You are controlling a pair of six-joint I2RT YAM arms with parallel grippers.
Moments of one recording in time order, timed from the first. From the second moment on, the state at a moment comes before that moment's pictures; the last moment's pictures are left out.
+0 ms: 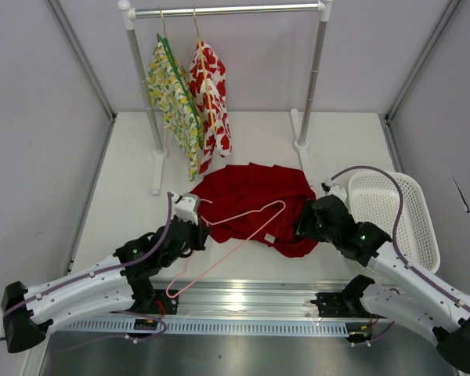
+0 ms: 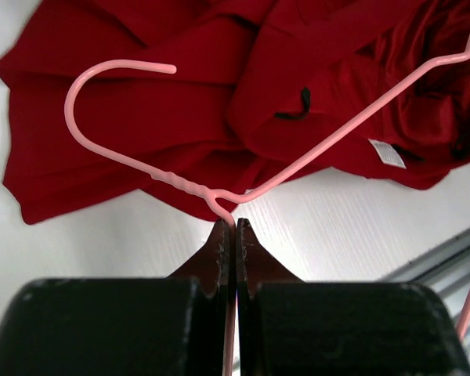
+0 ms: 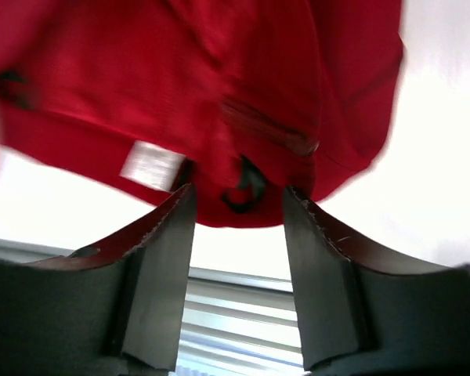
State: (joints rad) left arm -1.00 0.68 0.46 -0.32 -0.40 -0.56; right arm 0.73 0.84 0.66 -0.64 0.27 0.82
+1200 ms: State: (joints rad) left arm -1.05 0.61 0.56 -0.16 -0.28 -0.45; right arm 0.60 0.92 0.65 -0.24 -0.05 0.93
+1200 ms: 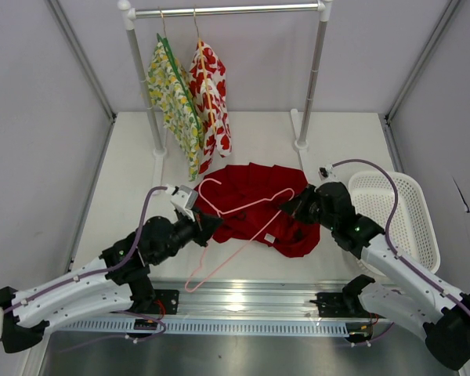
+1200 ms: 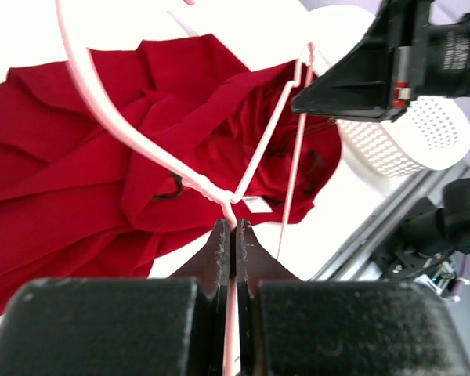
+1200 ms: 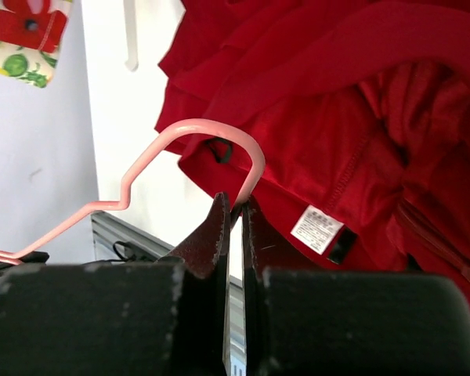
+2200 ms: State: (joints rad) left arm -1.04 0.61 0.54 0.10 -0.23 -0.46; right arm 0.57 0.87 0.62 -0.27 -0.17 0.94
